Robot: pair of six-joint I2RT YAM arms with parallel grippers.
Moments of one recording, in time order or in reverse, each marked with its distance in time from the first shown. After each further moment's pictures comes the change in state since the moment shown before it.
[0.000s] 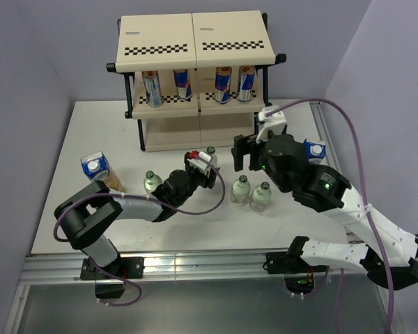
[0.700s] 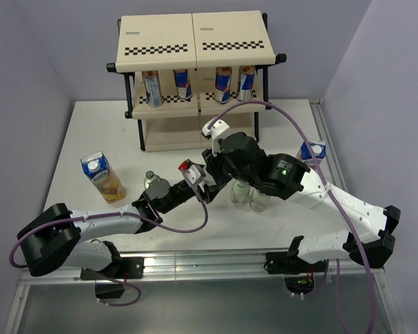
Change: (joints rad) left arm -0.052 -0.304 -0.101 -0.033 0.314 -0.012; right arm 0.085 0.221 0.087 -0.074 -0.277 -0.084
